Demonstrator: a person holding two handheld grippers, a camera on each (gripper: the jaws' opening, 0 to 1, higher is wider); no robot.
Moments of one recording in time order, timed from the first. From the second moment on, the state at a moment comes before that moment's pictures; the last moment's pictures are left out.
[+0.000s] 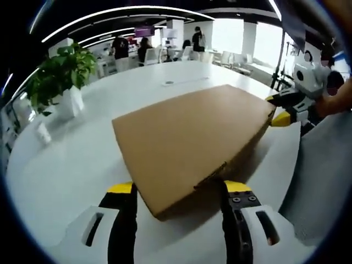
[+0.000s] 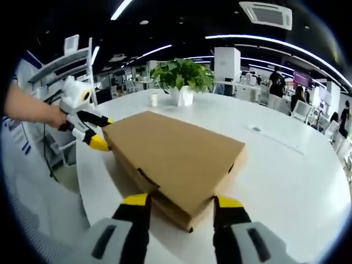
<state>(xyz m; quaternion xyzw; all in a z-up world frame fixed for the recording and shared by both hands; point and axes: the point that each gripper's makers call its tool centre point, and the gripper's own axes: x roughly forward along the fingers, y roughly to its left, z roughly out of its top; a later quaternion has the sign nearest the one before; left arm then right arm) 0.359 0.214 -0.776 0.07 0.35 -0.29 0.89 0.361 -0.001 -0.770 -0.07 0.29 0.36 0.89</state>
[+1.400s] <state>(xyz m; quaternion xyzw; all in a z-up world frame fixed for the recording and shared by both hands) 0.384 0.216 -0.707 0.09 0.30 -0.29 0.90 0.380 0.008 -0.700 -0.12 0.23 0.38 0.89</state>
